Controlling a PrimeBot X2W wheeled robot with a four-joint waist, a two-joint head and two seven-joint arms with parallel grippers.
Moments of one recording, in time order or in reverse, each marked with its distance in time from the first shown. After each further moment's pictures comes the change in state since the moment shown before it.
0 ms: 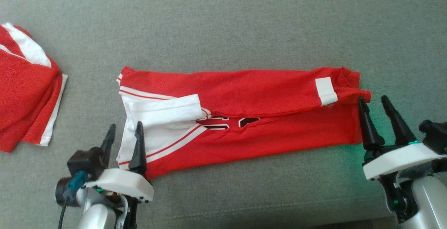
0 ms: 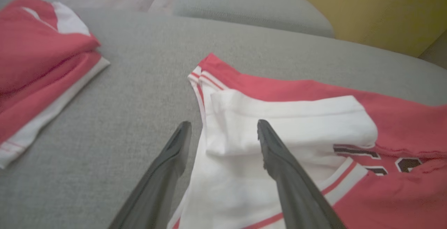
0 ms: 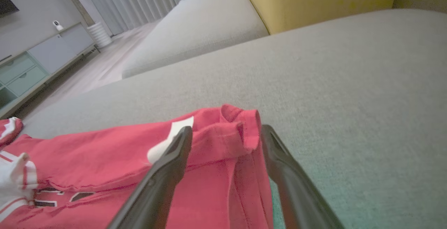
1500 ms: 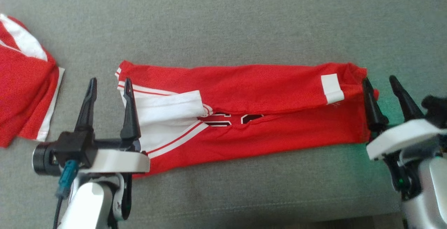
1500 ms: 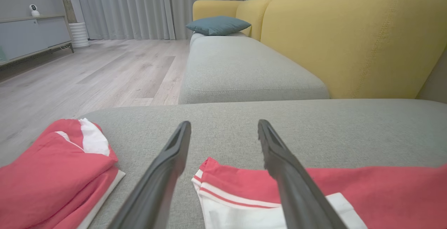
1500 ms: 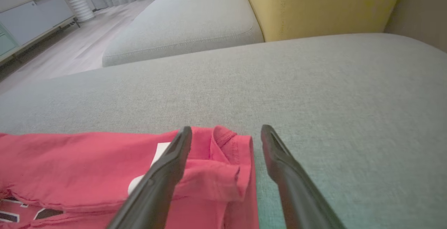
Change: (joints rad) left arm -0.055 0.048 -0.023 -0.247 0.155 0.128 -0.059; right arm -0.032 0.078 -0.135 -0.126 -0.209 0.000 0.182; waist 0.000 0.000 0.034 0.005
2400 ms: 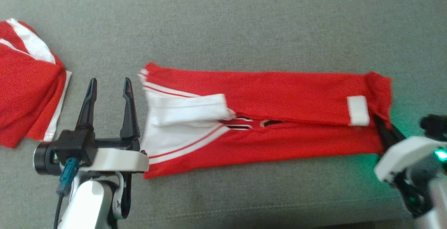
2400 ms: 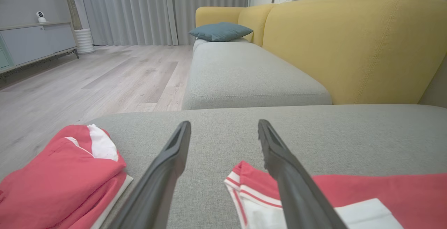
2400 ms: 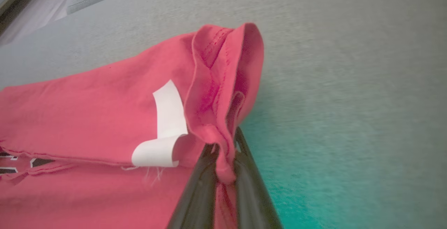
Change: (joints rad) left arm -0.021 0.000 0.001 0.046 -0.011 -0.008 -0.017; right arm 0.031 -0.030 -0.016 0.131 0.110 0.000 0.172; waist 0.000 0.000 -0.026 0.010
